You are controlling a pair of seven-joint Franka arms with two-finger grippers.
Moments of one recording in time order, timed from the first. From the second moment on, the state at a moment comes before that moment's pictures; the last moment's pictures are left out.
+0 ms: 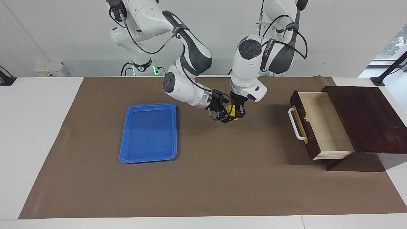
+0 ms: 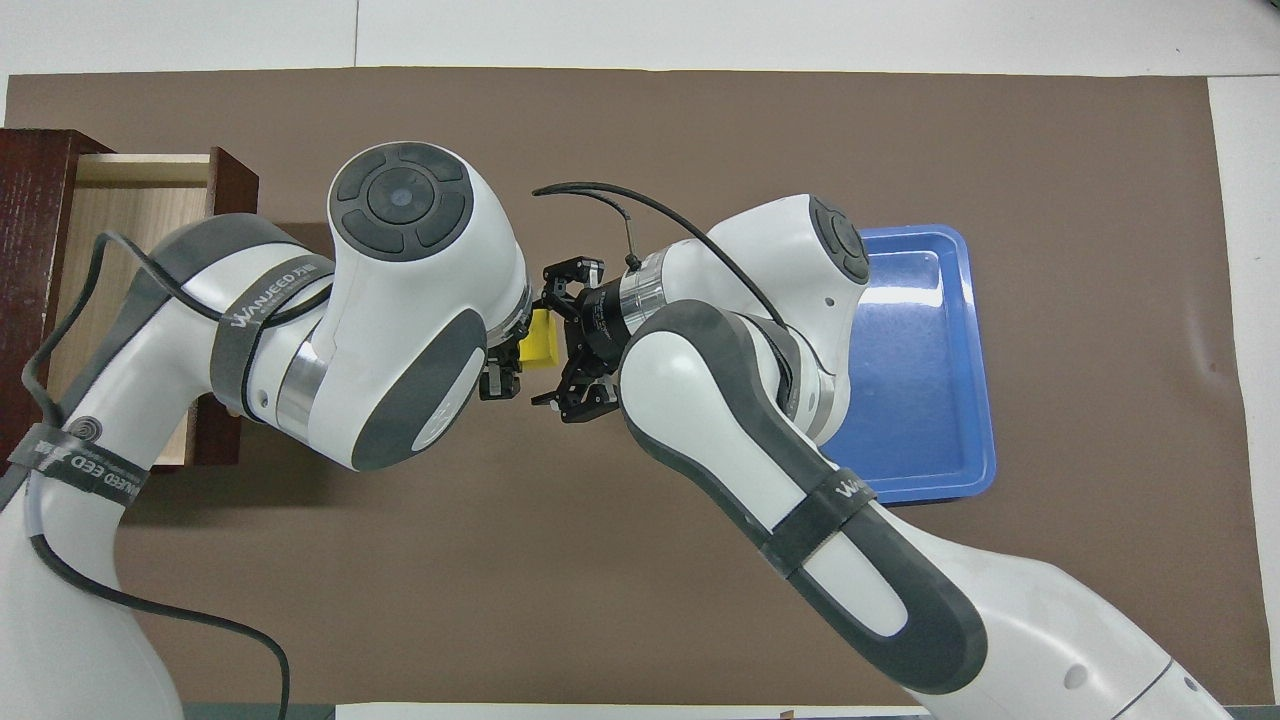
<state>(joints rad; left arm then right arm) -0.40 0.23 -0.19 -1.64 0.05 1.82 -2.15 0.42 0.41 0.16 -1.66 0.89 2.21 1.53</state>
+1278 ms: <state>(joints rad) -0.41 0.23 -0.19 -1.63 0.05 1.81 -2.15 0.40 0.41 0.16 -1.65 0.88 2.20 1.57</state>
